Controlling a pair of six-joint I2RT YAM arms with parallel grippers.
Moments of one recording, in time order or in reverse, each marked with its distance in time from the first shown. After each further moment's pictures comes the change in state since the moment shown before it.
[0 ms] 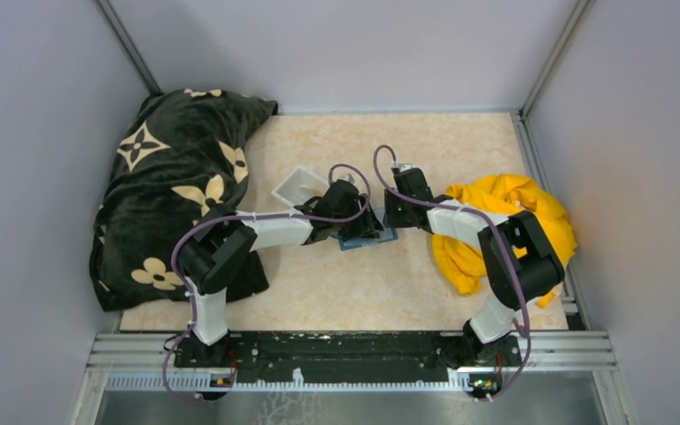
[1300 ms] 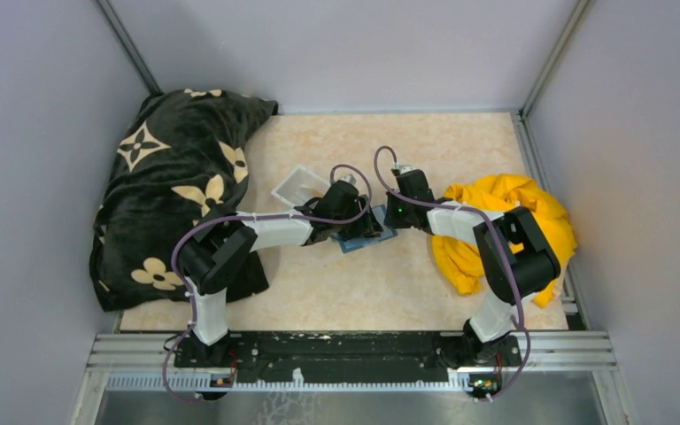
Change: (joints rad) left arm -0.006 0.001 -0.007 0.019 0.002 0.028; right arm -0.012 0.038 -0.031 0.093 -0.078 0.011
